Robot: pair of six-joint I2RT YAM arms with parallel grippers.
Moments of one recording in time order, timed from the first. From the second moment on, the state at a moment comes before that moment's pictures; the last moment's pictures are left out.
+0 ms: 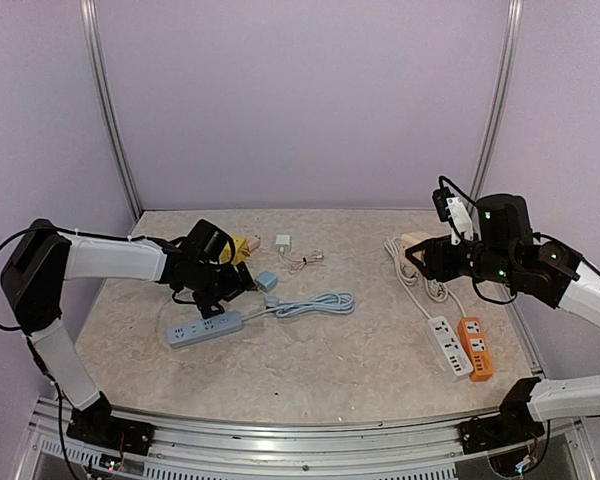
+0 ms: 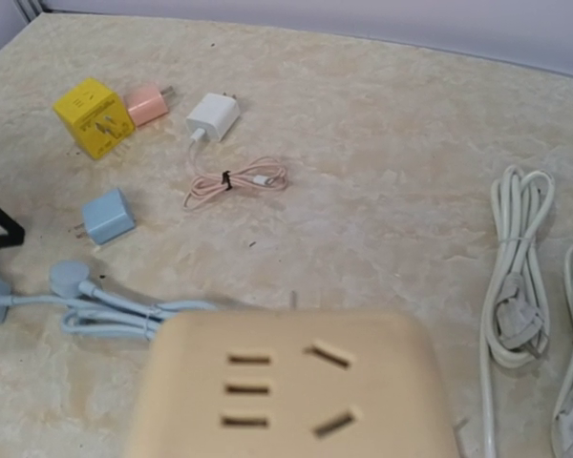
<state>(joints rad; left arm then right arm) -0.60 1.72 1.03 -0.31 0.07 -1.03 0.66 0.97 0.91 -0.42 0.10 0.24</state>
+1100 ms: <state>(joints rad) -0.72 1.59 1.17 -0.49 0.01 -0.45 0.66 0.97 0.91 -0.42 0.07 0.26</state>
